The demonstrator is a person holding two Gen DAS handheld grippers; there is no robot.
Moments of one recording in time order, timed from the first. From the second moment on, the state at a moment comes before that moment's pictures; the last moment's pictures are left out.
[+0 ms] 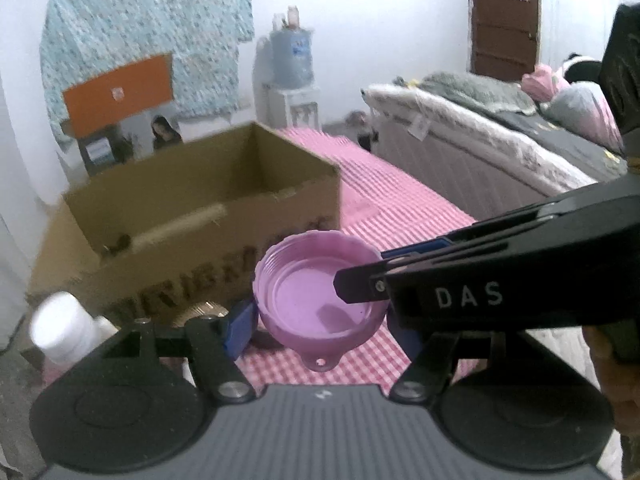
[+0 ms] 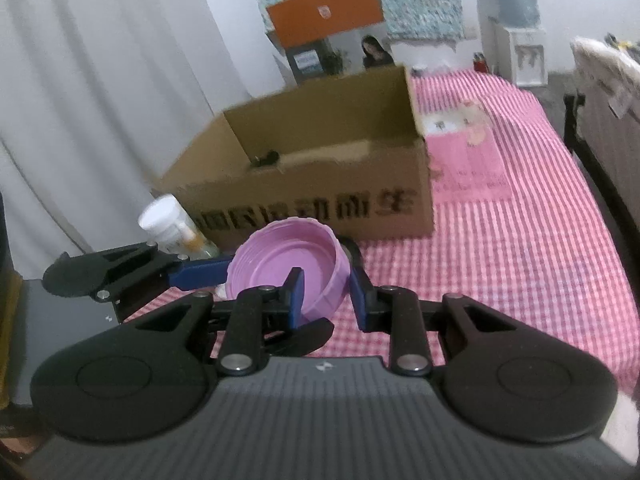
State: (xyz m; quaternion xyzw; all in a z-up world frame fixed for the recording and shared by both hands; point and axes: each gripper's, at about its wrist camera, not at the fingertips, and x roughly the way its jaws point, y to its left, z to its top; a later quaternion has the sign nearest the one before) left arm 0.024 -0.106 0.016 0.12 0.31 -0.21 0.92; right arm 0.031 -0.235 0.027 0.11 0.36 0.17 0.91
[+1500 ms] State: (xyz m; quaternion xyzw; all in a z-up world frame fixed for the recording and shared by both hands) left arm 0.284 -0.008 -0.008 0.13 0.63 -0.16 0.75; right arm 0.332 -0.088 -0.029 0.10 0.66 0.30 0.68
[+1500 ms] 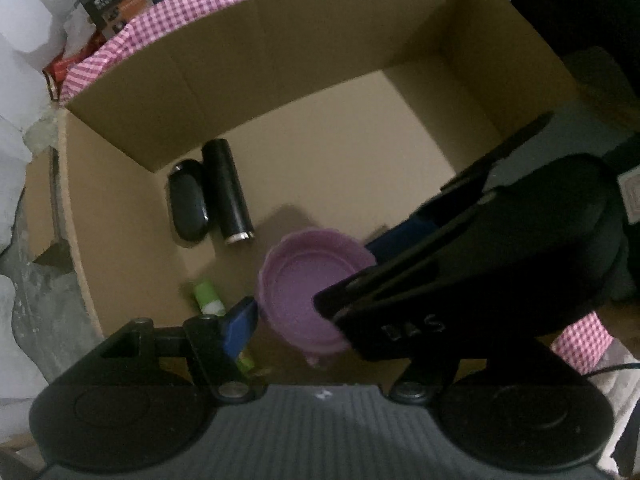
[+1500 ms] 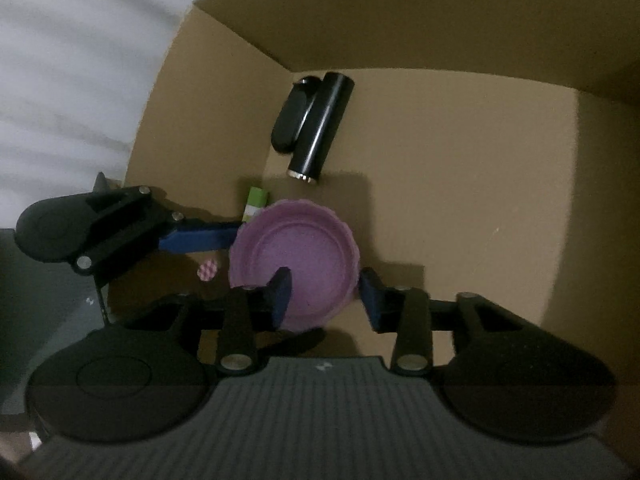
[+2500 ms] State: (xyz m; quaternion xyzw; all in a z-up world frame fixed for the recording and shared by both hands) left arm 0.137 0.031 0.122 0.03 0.40 -0.15 0.90; right arm 0.106 -0.263 0.124 0.16 0.34 0.24 0.90
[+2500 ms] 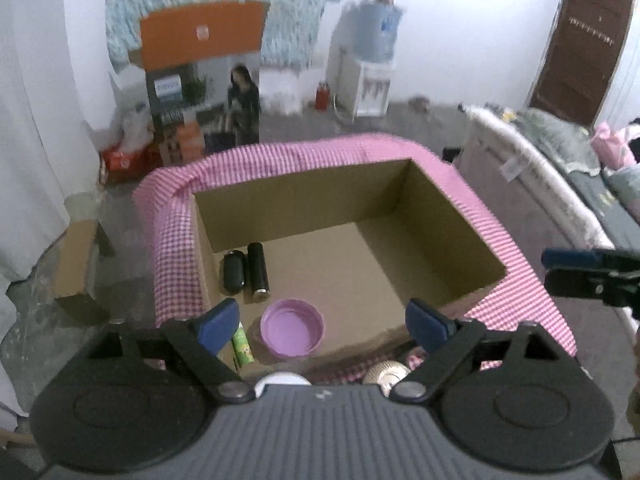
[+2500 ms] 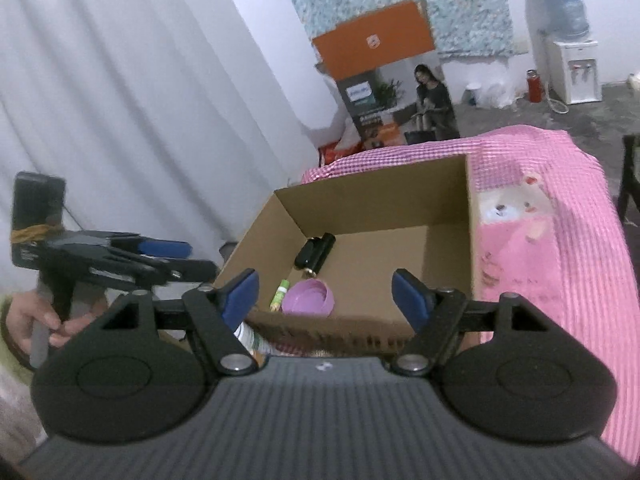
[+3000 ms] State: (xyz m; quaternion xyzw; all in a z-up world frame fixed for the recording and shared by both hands) left arm 0.037 -0.047 0.049 0.06 0.35 -0.21 0.91; right arm 0.065 -0.259 0.020 0.17 0.38 0.19 0.89
